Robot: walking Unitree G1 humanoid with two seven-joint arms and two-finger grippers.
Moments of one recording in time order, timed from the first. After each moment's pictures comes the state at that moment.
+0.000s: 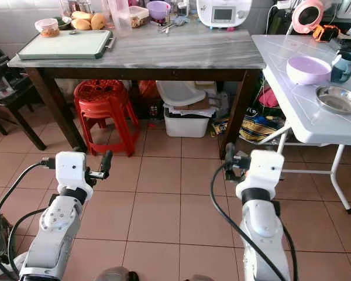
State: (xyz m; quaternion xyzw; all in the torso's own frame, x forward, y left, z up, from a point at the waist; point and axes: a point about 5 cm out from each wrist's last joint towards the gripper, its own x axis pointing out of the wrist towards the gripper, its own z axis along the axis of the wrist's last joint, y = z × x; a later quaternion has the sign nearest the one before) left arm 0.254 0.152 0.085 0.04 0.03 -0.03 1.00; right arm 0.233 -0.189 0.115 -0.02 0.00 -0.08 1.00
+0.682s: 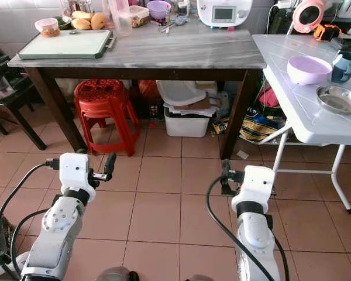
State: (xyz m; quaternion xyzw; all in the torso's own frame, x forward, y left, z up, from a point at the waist) left arm 0.254 0.148 0.080 0.03 0.04 -0.06 1.00; right arm 0.224 -0.185 0.083 -0.02 0.04 -0.09 0.99
